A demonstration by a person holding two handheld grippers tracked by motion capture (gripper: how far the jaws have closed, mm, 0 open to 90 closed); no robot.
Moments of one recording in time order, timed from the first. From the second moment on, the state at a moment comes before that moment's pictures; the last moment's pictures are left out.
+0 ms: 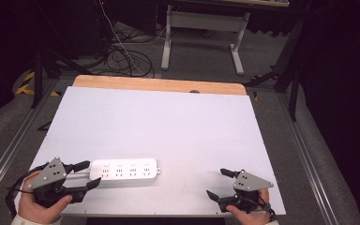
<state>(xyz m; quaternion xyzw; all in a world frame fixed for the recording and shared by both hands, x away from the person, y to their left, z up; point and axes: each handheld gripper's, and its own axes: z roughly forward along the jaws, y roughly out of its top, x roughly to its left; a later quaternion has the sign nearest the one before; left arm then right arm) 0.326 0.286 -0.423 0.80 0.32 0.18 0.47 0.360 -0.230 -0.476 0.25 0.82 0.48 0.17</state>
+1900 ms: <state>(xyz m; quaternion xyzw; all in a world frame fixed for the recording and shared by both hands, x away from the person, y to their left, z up) 0.397 0.269 -0.434 0.84 0.33 0.15 0.41 0.360 -0.229 -0.477 0.24 0.83 0.48 0.17</state>
